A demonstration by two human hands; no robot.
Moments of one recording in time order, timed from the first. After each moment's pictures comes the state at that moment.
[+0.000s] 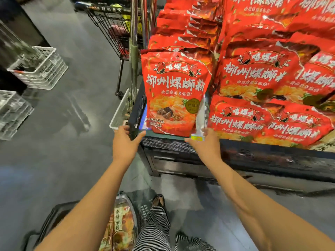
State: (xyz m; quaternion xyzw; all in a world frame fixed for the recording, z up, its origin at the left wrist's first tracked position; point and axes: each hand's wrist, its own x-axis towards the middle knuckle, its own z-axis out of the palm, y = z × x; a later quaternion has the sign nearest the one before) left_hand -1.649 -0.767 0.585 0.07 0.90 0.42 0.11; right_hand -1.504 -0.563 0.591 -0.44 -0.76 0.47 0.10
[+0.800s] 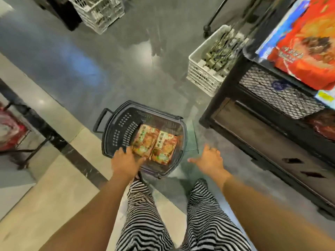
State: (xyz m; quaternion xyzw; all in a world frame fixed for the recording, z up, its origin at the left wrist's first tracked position) left_hand -1.407 -1.126 0.457 -0.12 0.95 0.03 0.28; right_hand -1.411 -0.850 0.475 -0.20 -0.89 0.19 -0.37
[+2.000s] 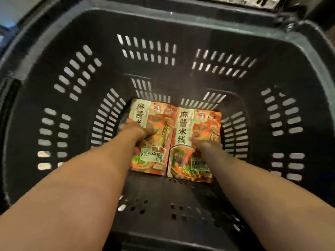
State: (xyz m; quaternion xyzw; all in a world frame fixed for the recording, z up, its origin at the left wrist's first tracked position) left_hand -1.613 -1.244 -0.147 -0.21 0.86 0.19 0.42; right_hand -1.504 -0.998 -0.238 -0.58 -0.64 0.42 -0.30
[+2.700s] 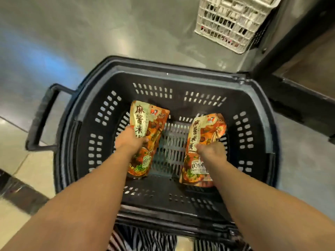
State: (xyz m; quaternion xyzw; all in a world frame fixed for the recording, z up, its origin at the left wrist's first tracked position) left_hand -1.591 -1.244 0.004 -0.16 0.92 0.20 0.30; right_hand -1.498 -1.020 0.002 -0.54 -0.68 0.45 -0.18
